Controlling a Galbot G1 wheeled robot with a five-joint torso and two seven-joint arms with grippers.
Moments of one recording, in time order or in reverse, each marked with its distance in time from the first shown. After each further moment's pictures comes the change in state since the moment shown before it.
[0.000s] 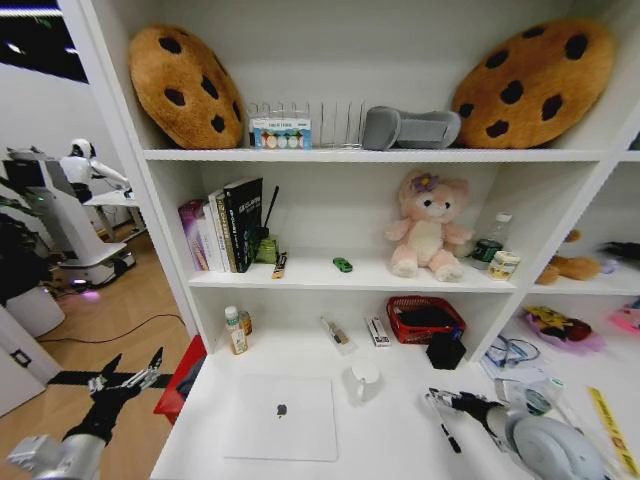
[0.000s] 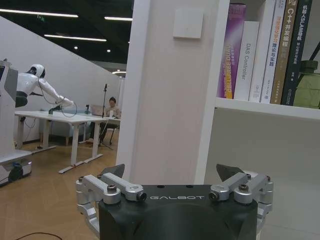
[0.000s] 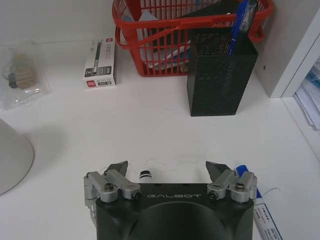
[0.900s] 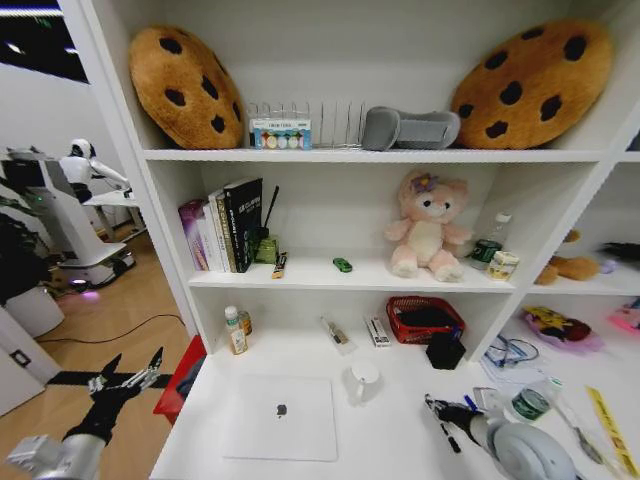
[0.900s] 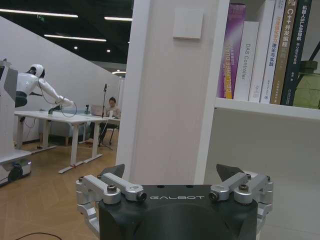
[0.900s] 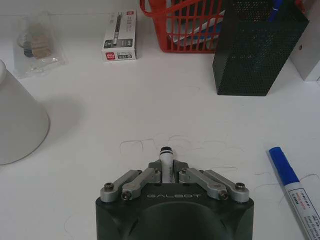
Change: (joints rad) left arm 0.000 0.000 0.000 0.000 0.000 0.000 0.000; right arm 0.005 0.003 -0.102 -0.014 -0.068 0.009 -0.014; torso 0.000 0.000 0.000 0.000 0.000
